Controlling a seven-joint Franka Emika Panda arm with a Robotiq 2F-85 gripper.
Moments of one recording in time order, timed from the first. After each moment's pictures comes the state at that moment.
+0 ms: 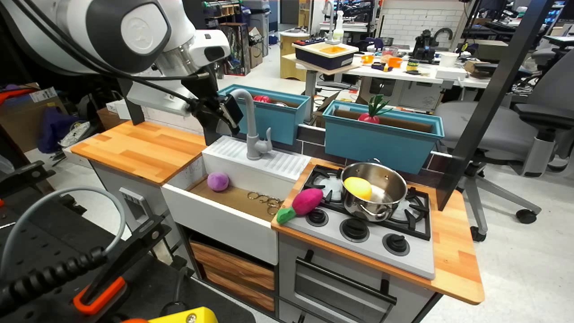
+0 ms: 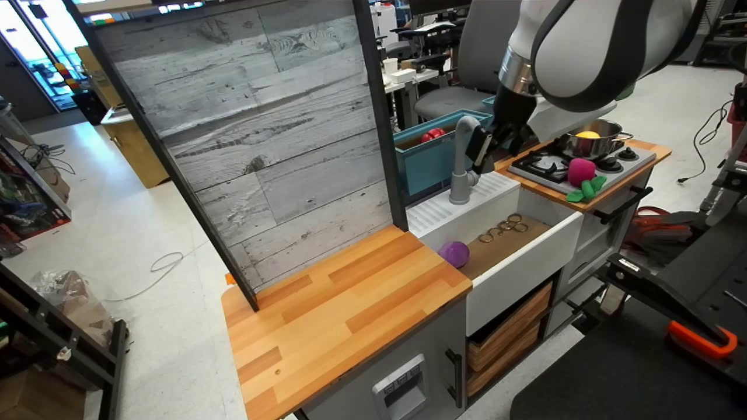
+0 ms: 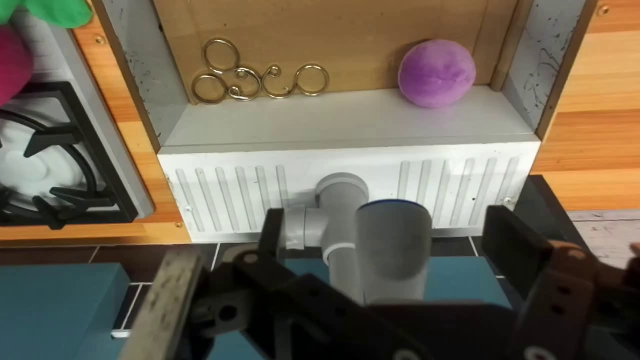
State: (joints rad) arm 0.12 0.73 -0.09 -2.10 -0.09 3.20 0.13
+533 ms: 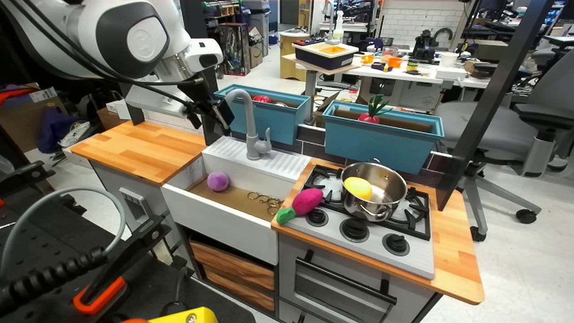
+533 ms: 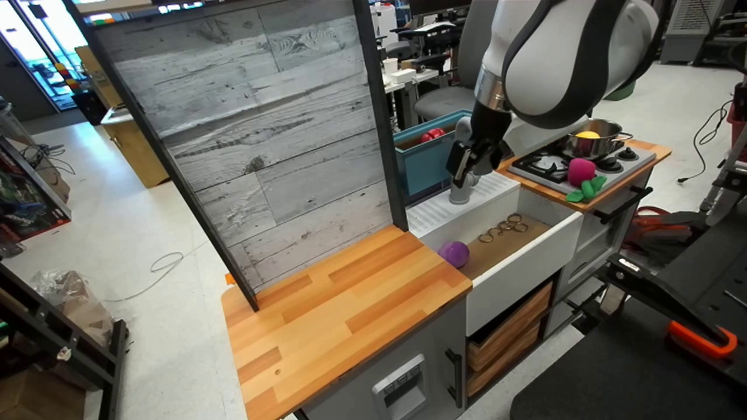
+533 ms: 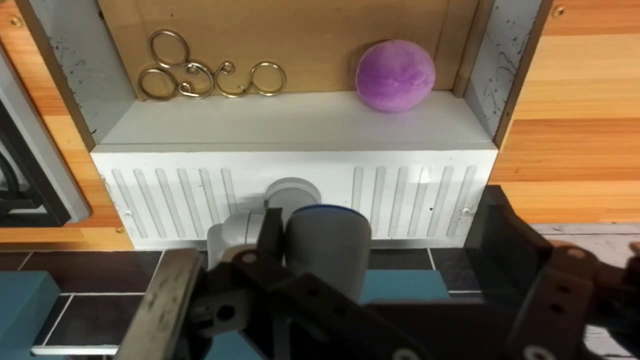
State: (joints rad) arm 0.14 0.80 -0.06 -2.02 -0.08 3.16 0.13
